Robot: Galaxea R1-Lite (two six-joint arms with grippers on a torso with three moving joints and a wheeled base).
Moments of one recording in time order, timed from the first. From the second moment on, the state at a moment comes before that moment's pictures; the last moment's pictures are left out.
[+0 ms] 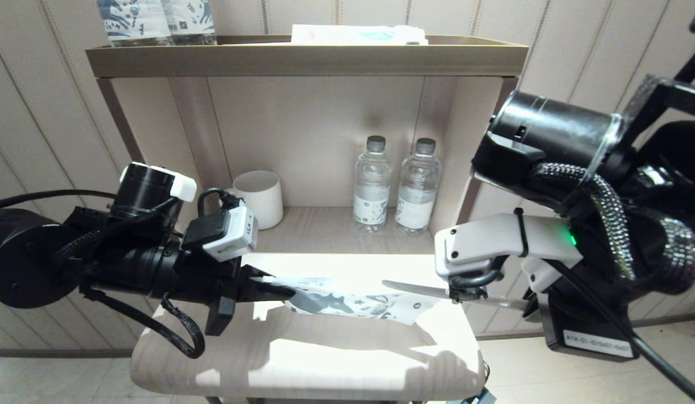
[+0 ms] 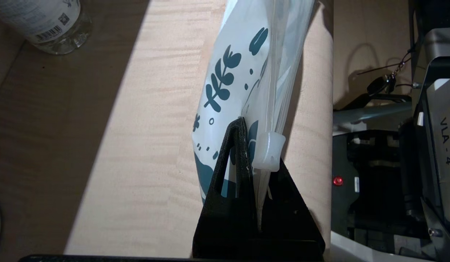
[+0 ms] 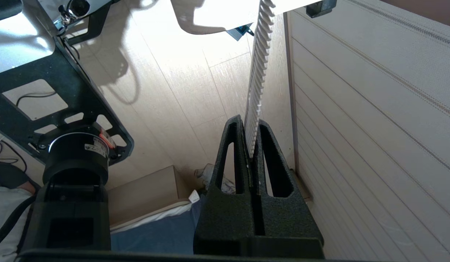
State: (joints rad) left arm -0.41 1.66 -0.96 0.01 -0.79 0.83; right arm 0.84 1.77 -1.94 1.48 -0.31 -0.48
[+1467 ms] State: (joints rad) left arm -0.44 1.57 -0.93 0.01 -0.81 0.83; right arm 0.86 1.80 -1.94 1.40 -0.40 -0.44
